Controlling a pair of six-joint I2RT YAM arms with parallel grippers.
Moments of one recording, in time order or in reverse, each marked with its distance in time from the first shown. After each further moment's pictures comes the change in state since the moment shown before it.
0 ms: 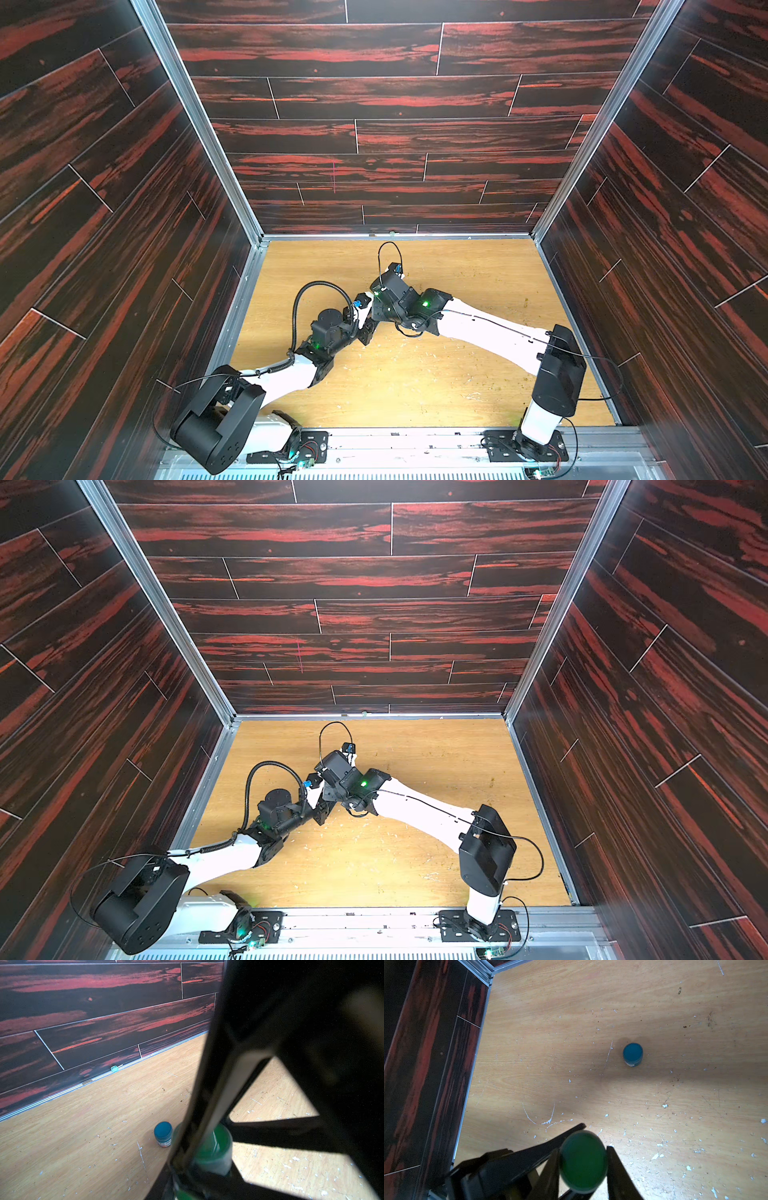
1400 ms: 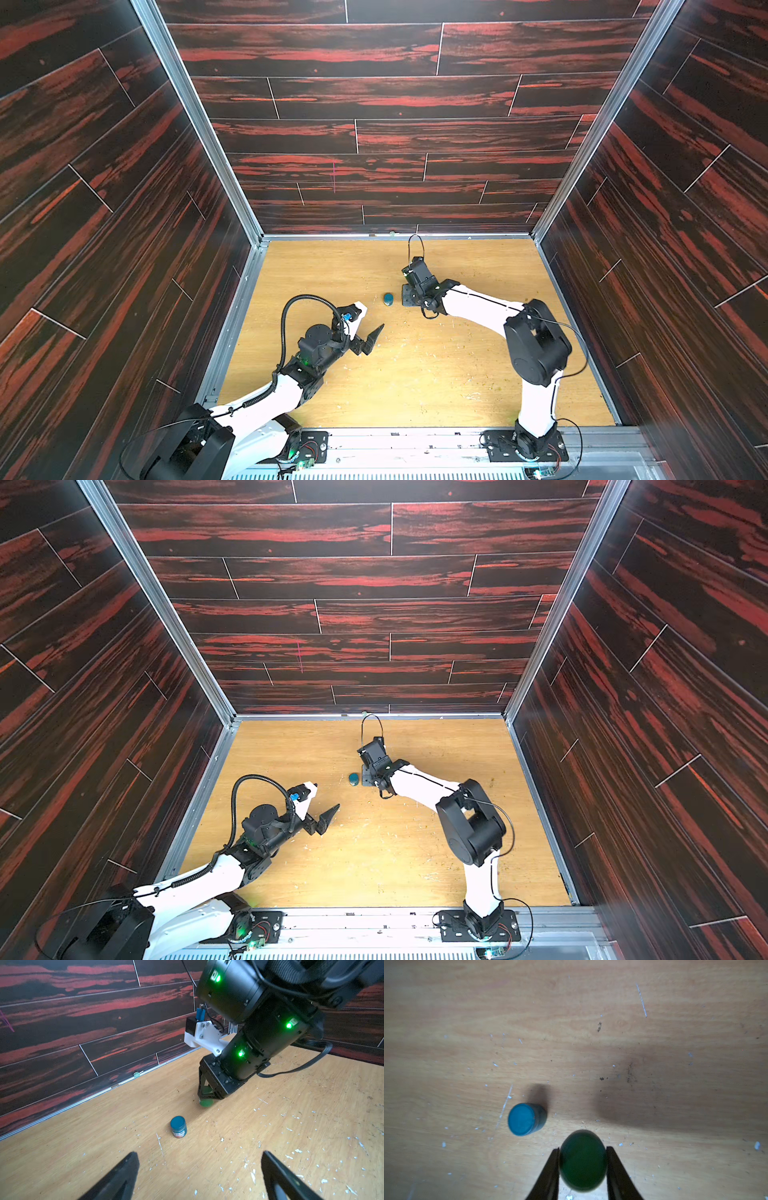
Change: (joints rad) left arm -0.027 -0.257 -0.135 -0.072 -0.122 0.040; right arm -0.319 0.178 -0.160 0.275 -0.023 -0.364
